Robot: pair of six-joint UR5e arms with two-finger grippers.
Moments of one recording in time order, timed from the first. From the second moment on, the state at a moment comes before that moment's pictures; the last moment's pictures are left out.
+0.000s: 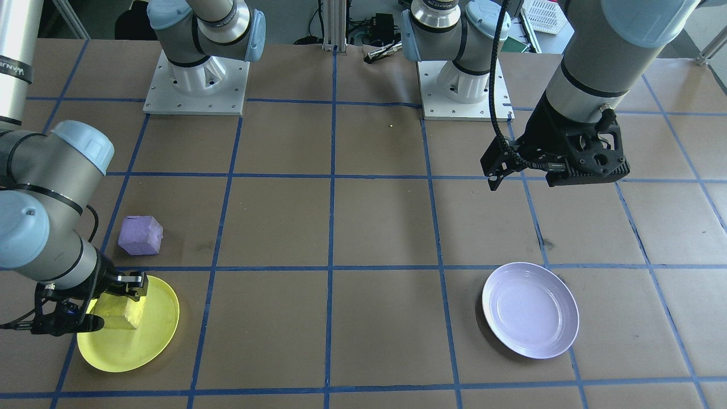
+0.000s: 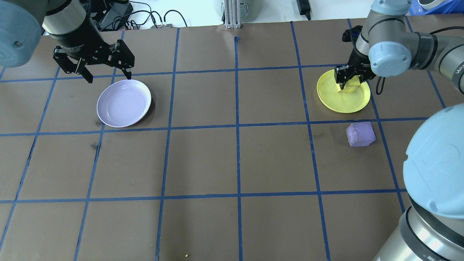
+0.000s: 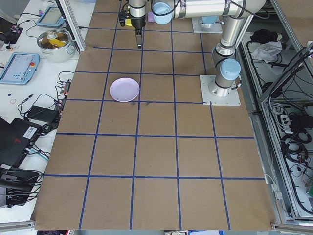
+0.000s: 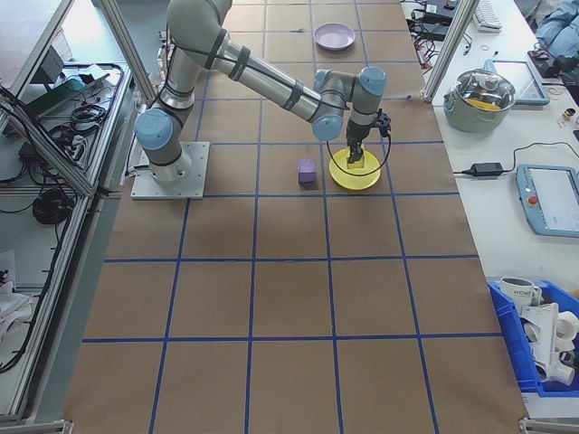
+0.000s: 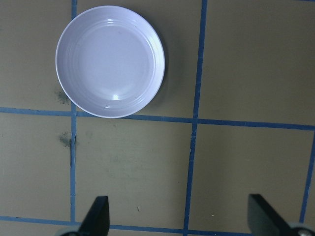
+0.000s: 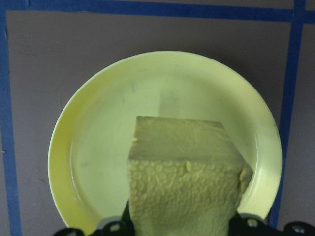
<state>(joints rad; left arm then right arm) -1.49 -1.65 -1.52 -1.52 1.60 0.00 1.36 -1.04 1.57 -2.10 -1.61 -0.25</state>
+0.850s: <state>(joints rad) -1.49 -1.65 -1.52 -1.52 1.60 0.00 1.33 -1.14 1.67 -2.02 -1.61 -0.27</state>
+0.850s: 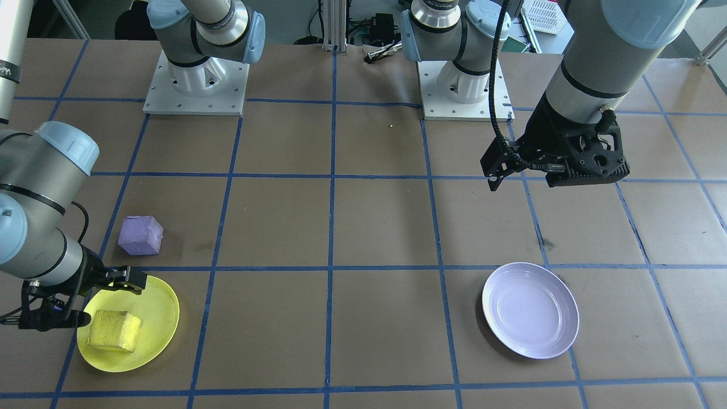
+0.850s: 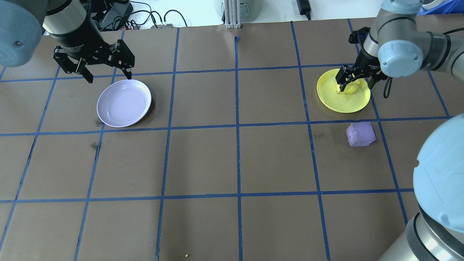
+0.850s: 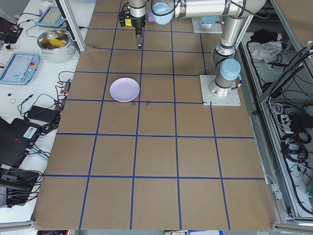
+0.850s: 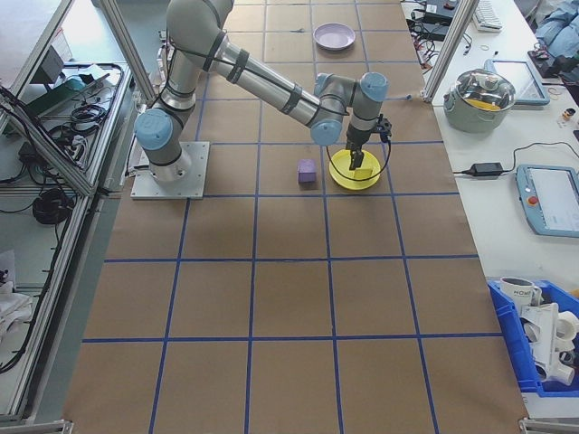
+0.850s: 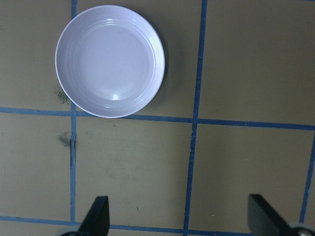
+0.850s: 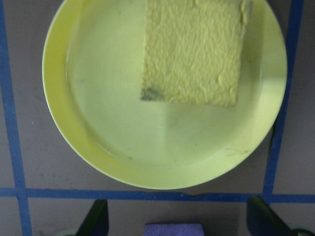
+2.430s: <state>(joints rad) -1.49 -1.66 -1.52 -1.52 1.60 0.00 1.65 -1.33 1.97 -2.12 -1.57 0.12</state>
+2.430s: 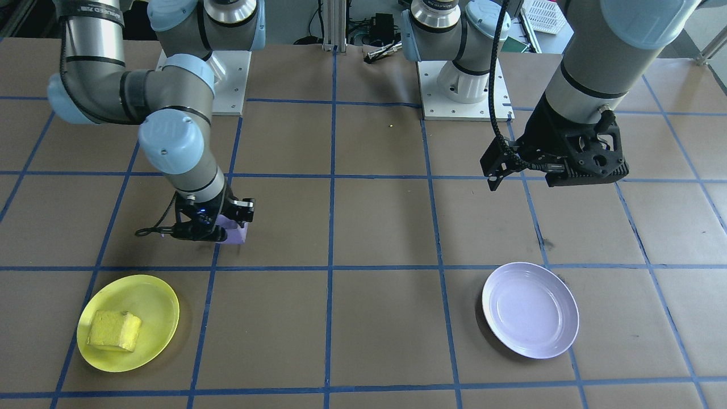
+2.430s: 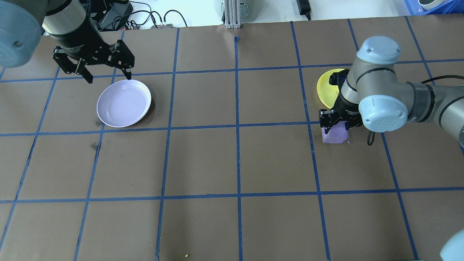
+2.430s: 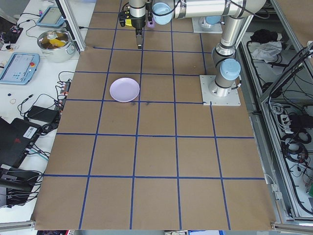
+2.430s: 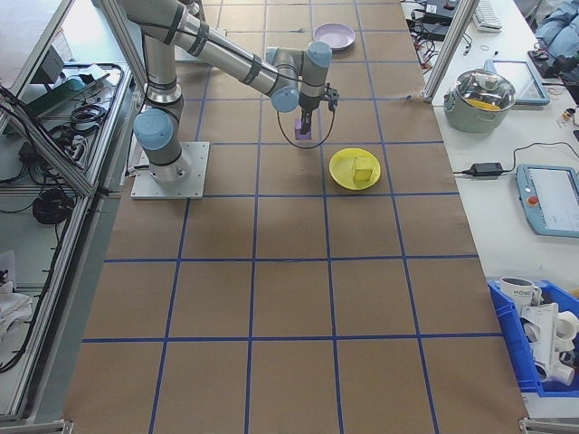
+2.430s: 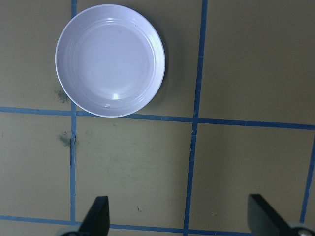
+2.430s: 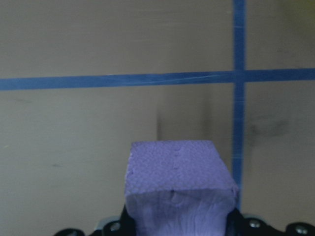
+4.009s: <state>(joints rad) -1.51 -1.68 -1.56 -1.53 1.57 -0.10 1.96 -1.25 1.67 -2.07 -1.51 0.37</state>
